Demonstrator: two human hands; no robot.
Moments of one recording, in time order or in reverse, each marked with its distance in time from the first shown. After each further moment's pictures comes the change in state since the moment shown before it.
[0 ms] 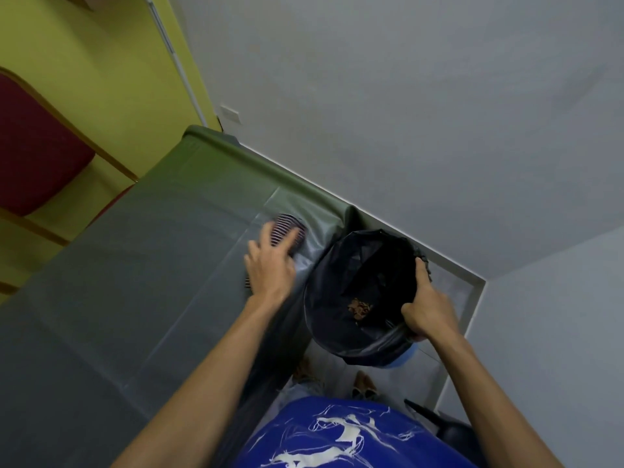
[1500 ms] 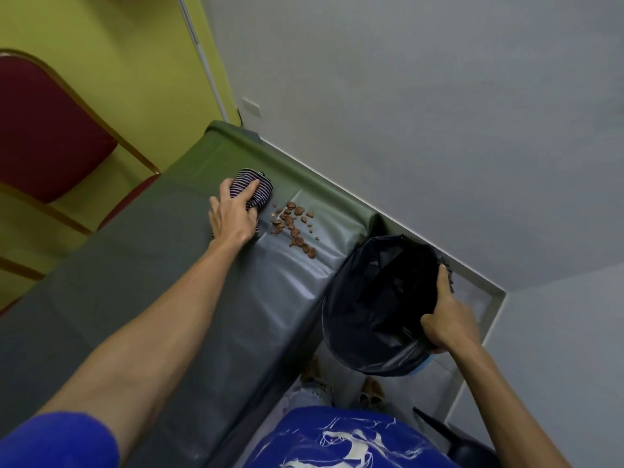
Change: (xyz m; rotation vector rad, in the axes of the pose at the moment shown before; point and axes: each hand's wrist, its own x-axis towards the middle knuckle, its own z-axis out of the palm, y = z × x) left_hand 0.119 -0.080 -0.049 0.043 0.012 -0.149; right_hand 0.019 -0.012 0.002 -0.103 -0.005 0.003
